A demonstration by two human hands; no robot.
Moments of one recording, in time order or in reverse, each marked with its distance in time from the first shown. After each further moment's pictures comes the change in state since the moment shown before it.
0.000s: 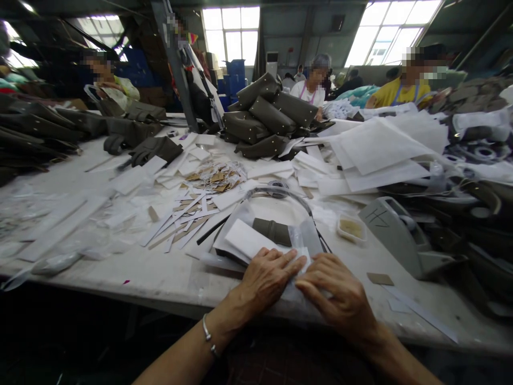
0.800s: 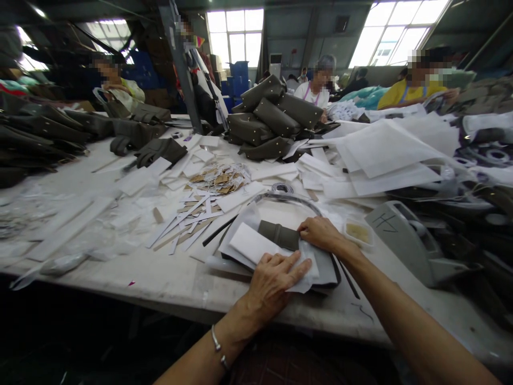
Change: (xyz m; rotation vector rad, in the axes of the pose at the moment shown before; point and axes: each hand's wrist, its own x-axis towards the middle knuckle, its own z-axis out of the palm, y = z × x) left_hand -0.001 0.002 0.015 -0.062 0.071 -0.104; right_hand 0.085 0.110 0.024 -0.450 -0.663 0.442
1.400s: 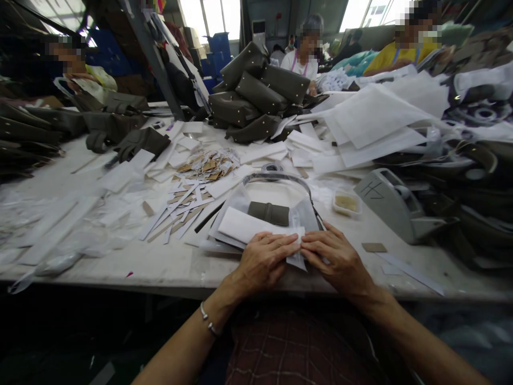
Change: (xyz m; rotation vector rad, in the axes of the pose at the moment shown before) left_hand -0.007 -0.005 -0.014 -0.273 0.014 0.124; right_hand -0.130 -0.022 0.046 0.273 0.659 -0.343
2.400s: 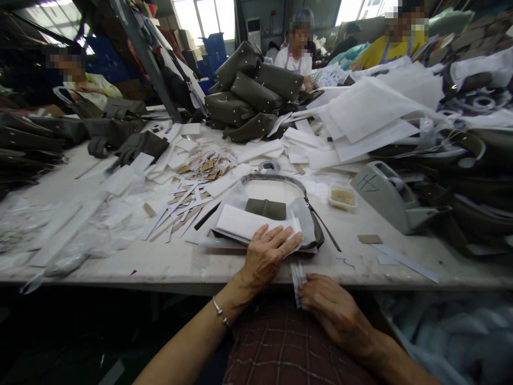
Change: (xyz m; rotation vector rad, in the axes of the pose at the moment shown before) left_hand 0.003 0.006 0.033 0.304 0.176 -0.009; right_hand -0.080 -0.038 0.015 0.289 -0.035 -0.128
